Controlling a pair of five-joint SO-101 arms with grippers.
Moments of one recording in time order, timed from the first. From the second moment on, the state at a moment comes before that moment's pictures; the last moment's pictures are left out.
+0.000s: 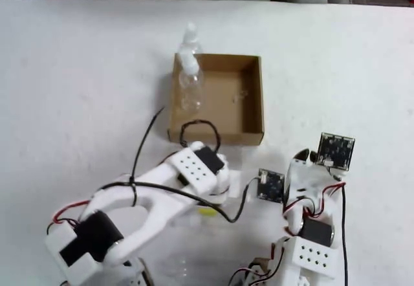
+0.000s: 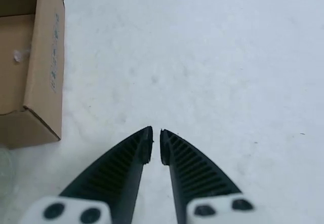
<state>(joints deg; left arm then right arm) 41.8 -2.0 36.1 61.6 -47.1 15.8 -84.1 96.5 30.0 7.3</state>
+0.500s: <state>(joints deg) 38.2 -1.9 30.5 62.4 -35.4 15.7 -84.1 96.6 30.0 7.3</state>
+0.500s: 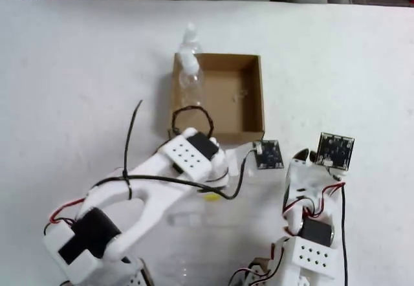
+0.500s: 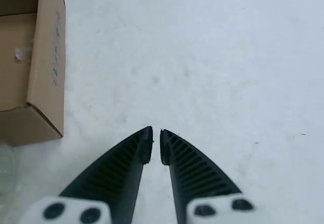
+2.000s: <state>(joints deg) -19.2 -53.1 62.3 54.2 -8.4 -10.3 -84.1 77.5 54.7 20.3</state>
